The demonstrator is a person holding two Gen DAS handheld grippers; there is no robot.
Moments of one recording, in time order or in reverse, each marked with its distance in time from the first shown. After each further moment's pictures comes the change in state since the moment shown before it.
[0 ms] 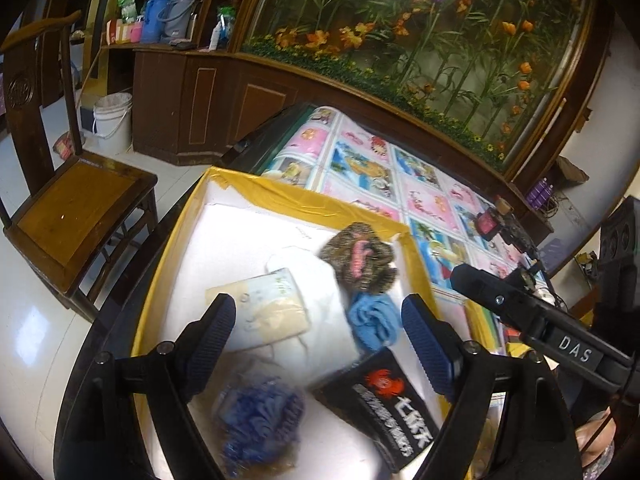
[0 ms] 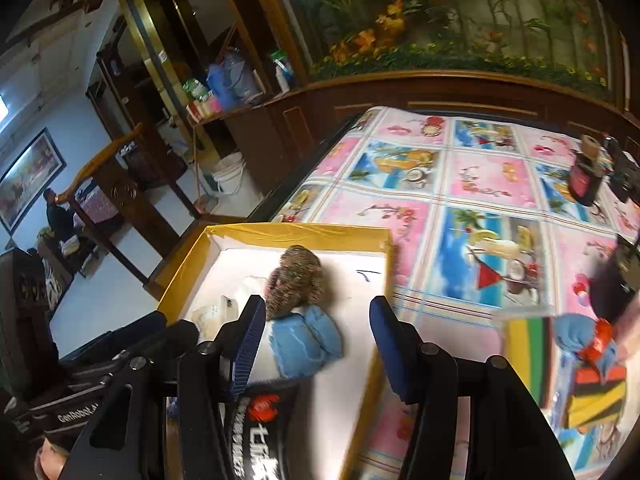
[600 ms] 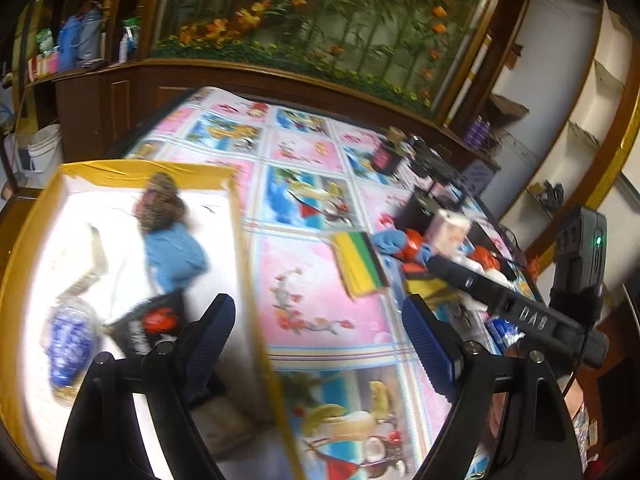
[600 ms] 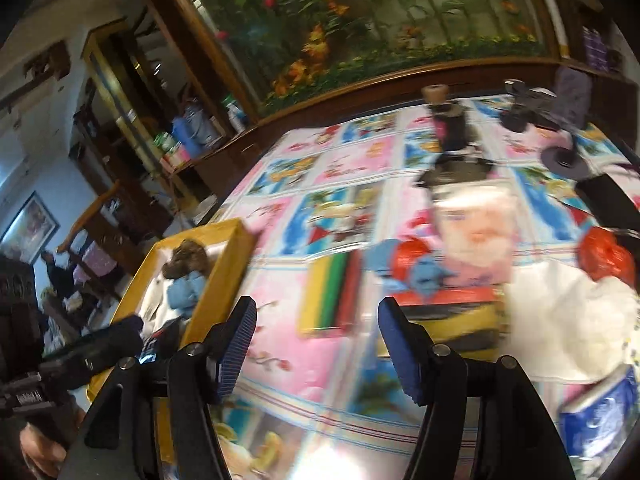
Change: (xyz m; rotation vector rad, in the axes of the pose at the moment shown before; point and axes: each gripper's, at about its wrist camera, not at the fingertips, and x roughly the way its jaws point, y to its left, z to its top) left arm 0.016 -0.152 -0.063 0.214 0.092 -0.155; right arm -0.108 -0.173 -0.078 0.204 -0.124 -0.020
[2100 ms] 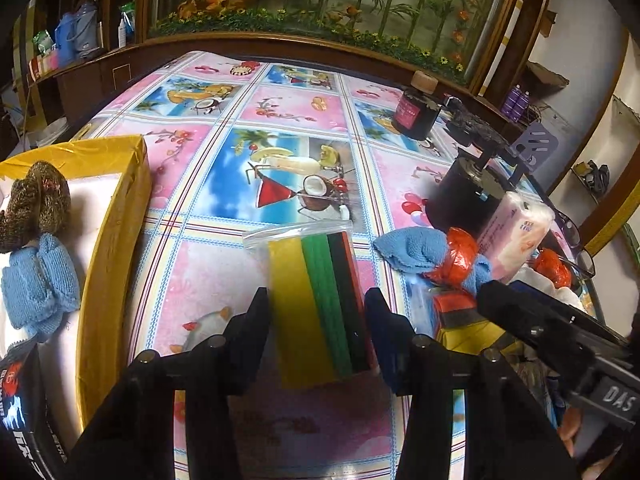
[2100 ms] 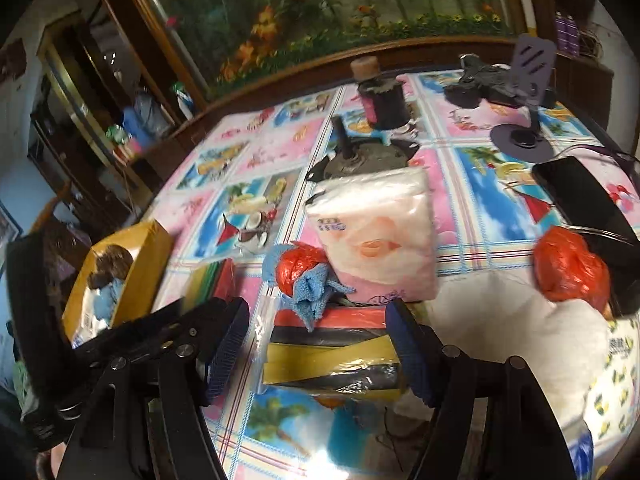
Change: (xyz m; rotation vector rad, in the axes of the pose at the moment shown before) left arm 0.131 -0.036 0.017 -0.009 0.087 0.143; right arm 0.038 -0.047 0.020 0.014 0.112 -0.143
